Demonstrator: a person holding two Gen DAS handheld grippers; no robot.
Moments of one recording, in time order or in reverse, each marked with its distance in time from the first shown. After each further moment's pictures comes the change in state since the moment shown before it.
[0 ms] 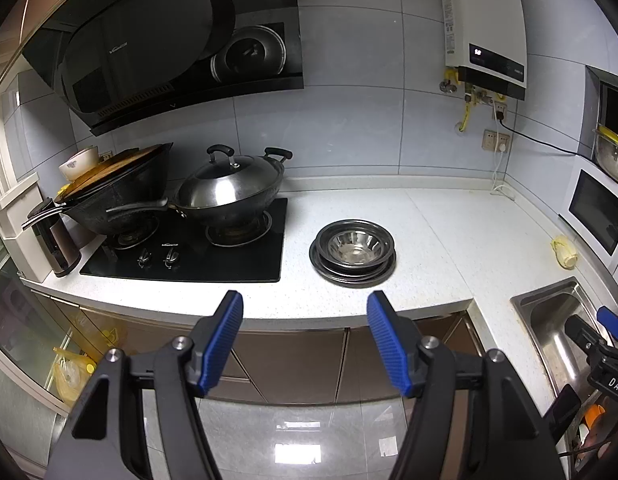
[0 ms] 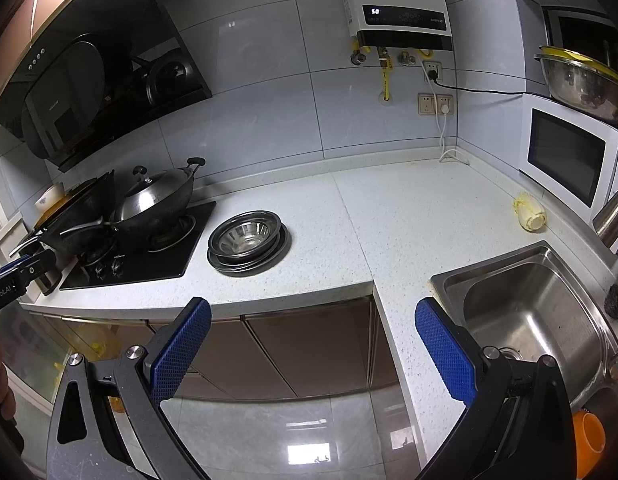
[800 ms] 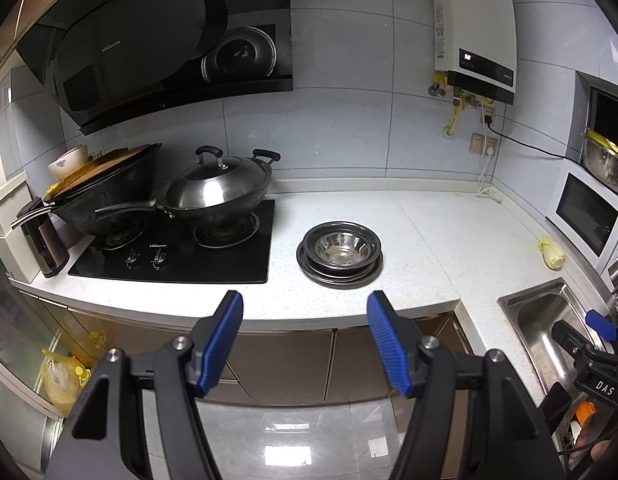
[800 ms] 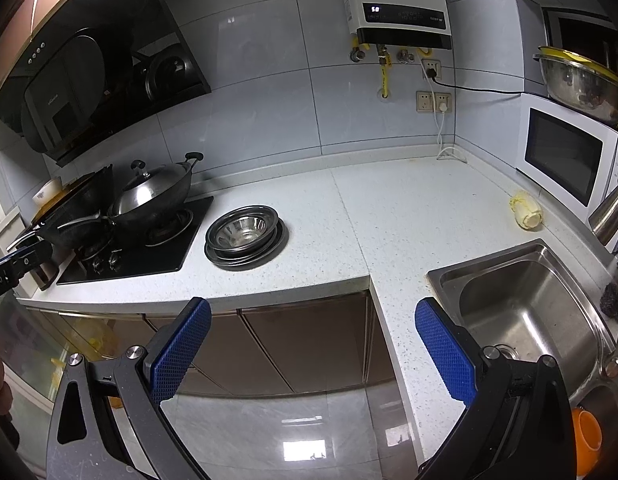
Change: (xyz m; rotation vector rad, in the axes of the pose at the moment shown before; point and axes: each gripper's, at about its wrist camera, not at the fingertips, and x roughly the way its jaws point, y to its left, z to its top) left arm -0.009 0.003 -0.004 0.000 -0.010 -0.059; right arm -0.003 -0.001 -0.006 -0.013 0.010 -0.014
